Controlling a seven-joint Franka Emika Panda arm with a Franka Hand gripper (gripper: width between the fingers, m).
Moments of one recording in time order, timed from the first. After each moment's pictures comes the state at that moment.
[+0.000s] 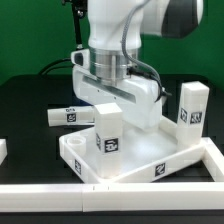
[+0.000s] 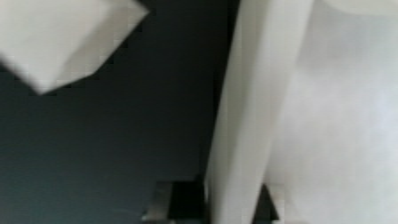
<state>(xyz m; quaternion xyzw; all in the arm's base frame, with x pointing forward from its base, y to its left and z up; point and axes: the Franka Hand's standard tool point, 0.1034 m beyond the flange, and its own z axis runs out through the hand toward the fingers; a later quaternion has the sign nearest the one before) 0.484 -0.014 0.028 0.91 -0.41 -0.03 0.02</state>
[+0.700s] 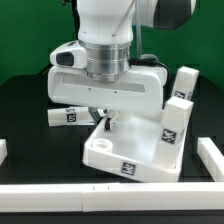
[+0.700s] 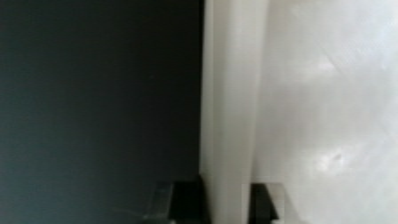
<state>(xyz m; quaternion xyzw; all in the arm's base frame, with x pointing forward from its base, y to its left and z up) 0.502 -0.033 0.046 1.00 -0.03 -0.06 0.01</state>
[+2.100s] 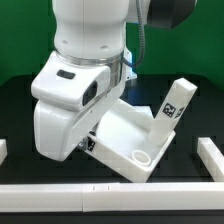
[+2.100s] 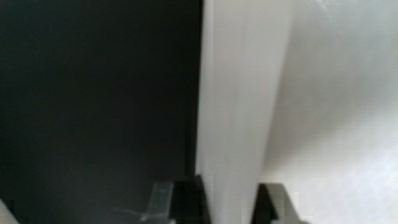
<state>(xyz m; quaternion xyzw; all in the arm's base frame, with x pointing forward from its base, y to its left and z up) 0.585 -0.063 0.052 0.83 0.54 -0.13 -0.04</state>
